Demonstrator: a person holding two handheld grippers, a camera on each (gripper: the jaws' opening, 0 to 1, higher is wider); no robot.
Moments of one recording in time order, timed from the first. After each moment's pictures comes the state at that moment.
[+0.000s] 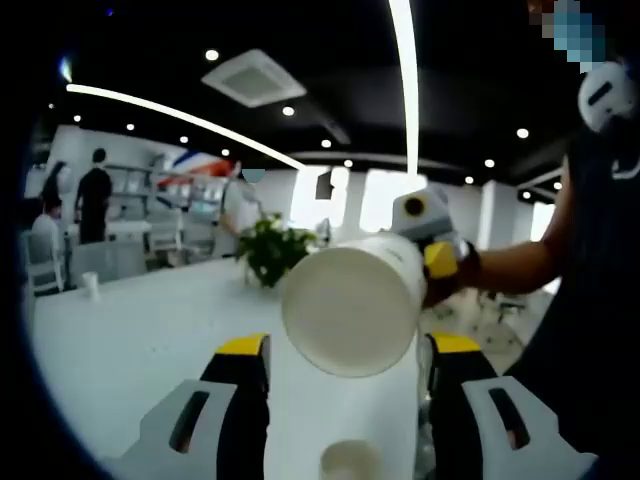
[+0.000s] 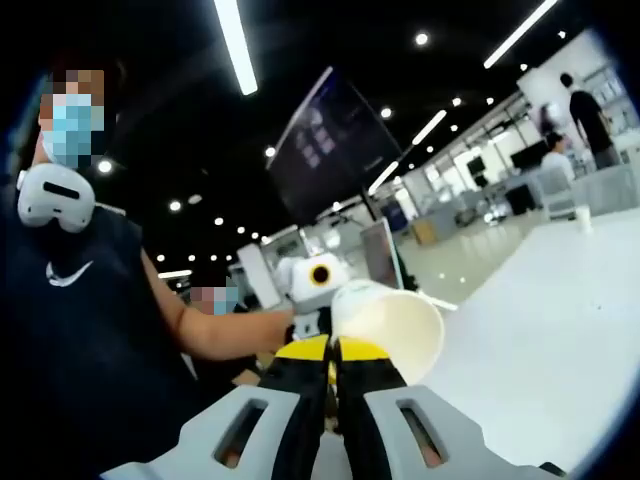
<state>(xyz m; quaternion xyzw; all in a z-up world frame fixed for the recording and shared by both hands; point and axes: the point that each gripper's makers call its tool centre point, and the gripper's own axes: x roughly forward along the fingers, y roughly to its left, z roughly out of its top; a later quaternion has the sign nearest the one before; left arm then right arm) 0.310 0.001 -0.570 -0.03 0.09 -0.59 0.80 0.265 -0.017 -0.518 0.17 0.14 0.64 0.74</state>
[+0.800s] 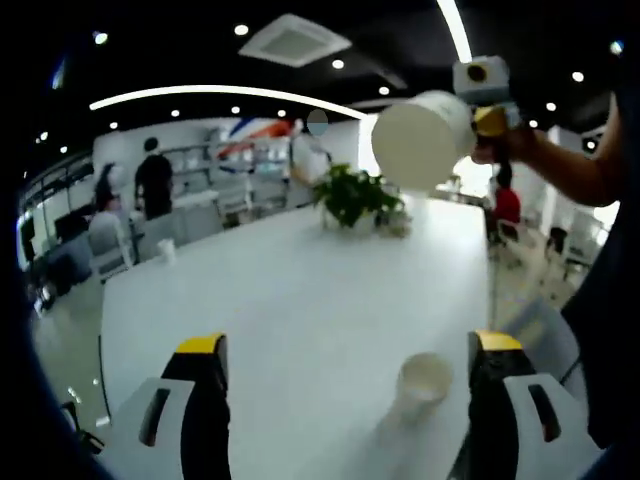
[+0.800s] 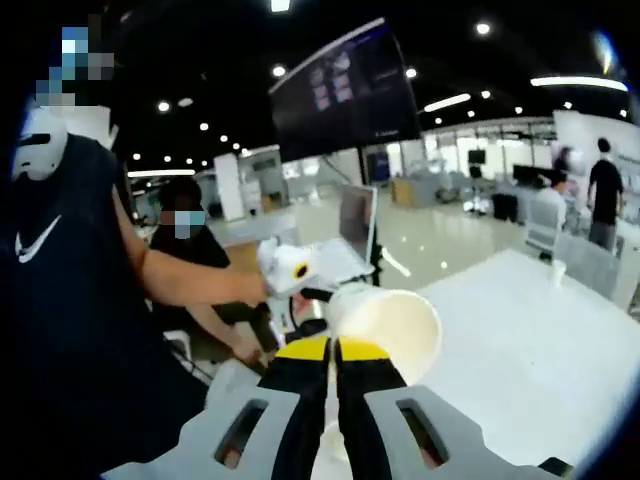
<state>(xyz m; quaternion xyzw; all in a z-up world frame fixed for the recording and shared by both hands) 0.335 0.090 -0.631 0.05 0.16 -0.45 0.88 0.288 -0.013 -0.497 -0.06 0.18 0.61 0.77</state>
